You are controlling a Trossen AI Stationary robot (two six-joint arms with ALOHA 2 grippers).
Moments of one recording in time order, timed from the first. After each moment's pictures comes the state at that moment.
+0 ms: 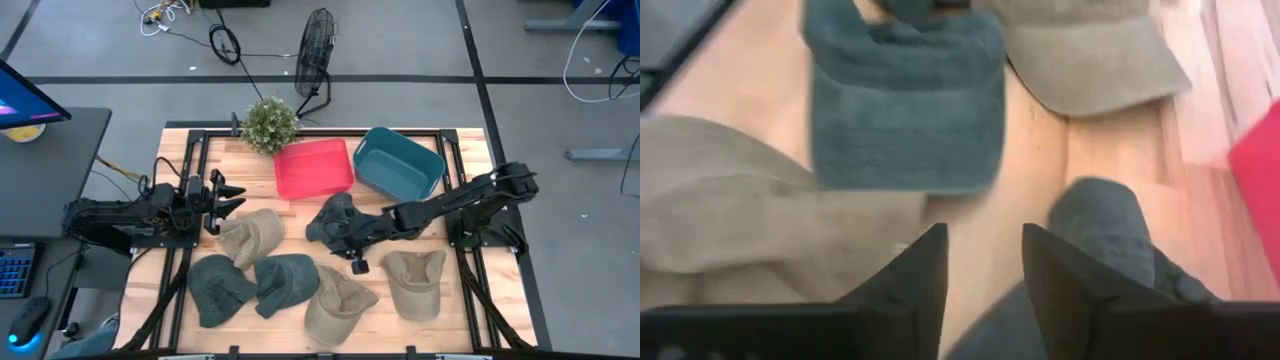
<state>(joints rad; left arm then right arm) 0.02 0.14 0.06 0.34 -0.14 -0.21 0.20 1.63 0.95 -0.05 0.02 -0.04</state>
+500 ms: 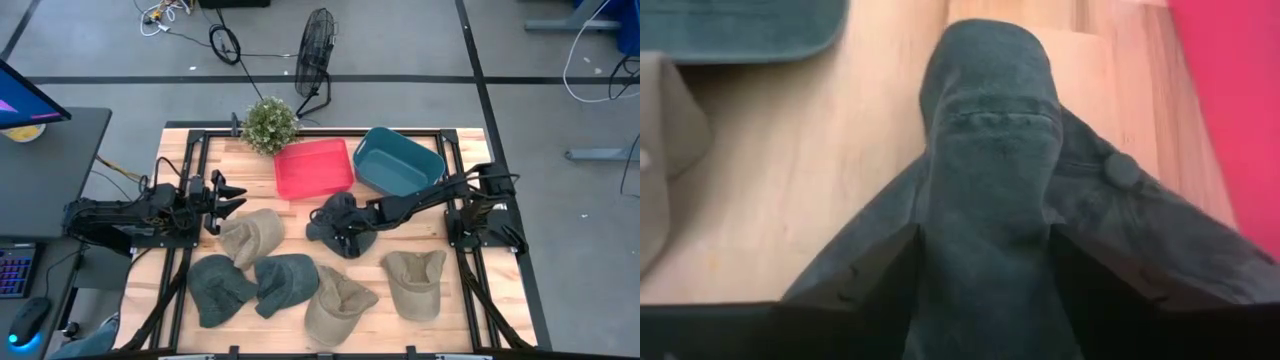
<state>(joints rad) 0.02 0.14 0.06 0.31 -0.14 -0.23 0.08 1.78 0.98 -0.15 0.12 -0.04</state>
